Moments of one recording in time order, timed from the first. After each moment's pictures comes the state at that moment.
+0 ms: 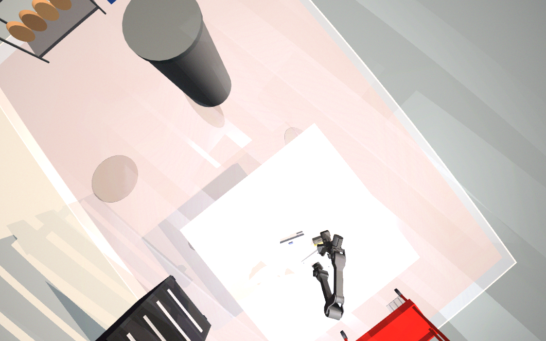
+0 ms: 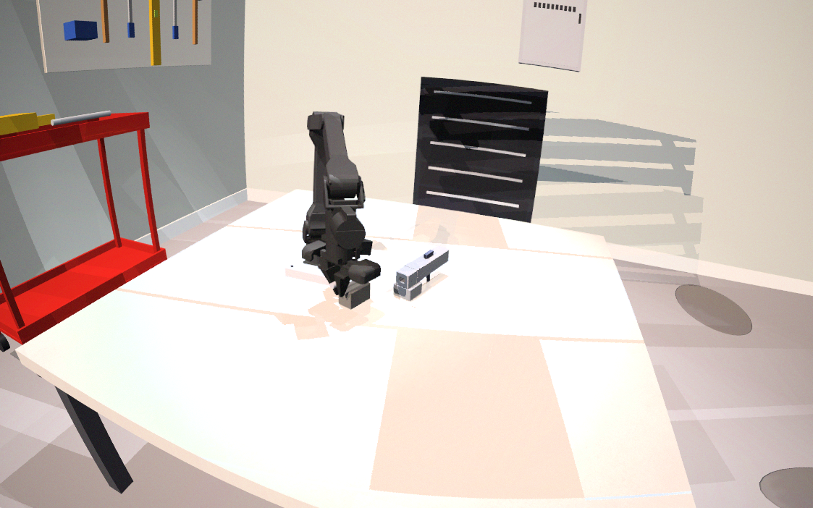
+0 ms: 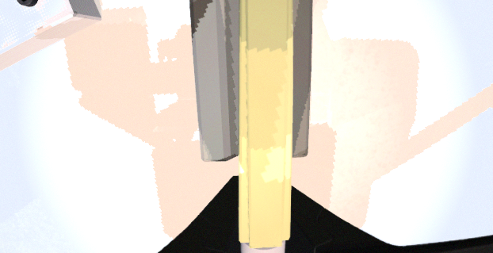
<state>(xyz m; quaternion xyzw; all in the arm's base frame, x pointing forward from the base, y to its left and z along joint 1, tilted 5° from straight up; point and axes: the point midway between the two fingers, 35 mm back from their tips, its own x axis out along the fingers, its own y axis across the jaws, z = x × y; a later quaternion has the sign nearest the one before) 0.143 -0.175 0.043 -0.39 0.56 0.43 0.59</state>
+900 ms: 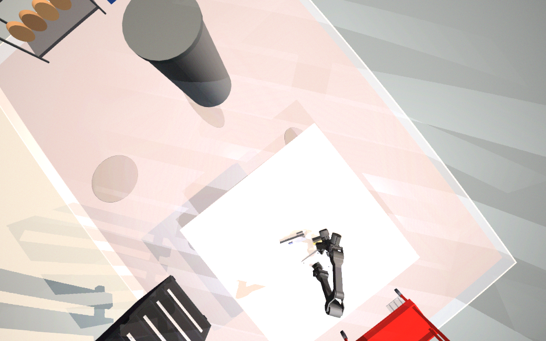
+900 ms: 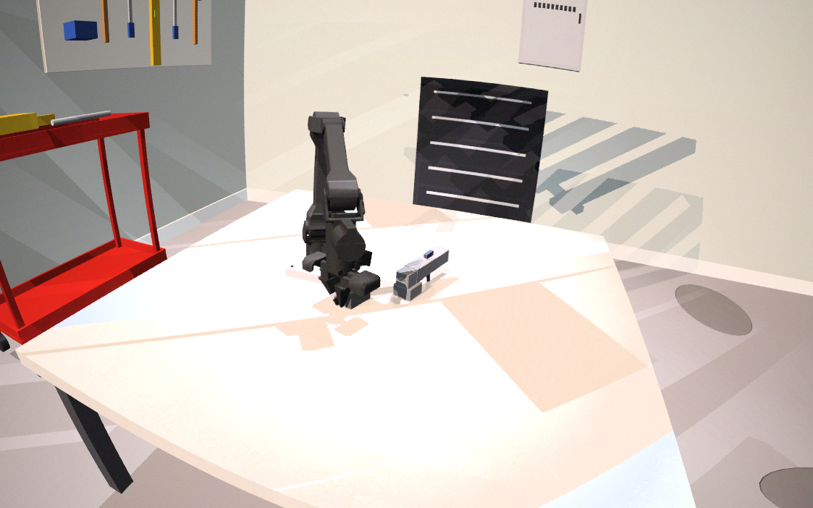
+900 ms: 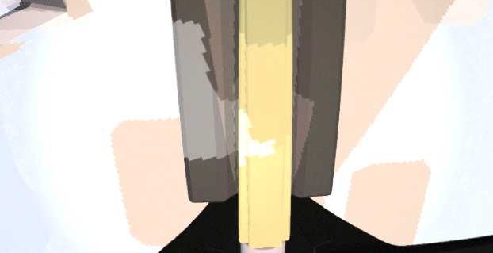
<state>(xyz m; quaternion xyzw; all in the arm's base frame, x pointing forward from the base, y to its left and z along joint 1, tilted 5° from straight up) 0.143 -0.173 0.015 -0.39 0.56 0.43 0.59</state>
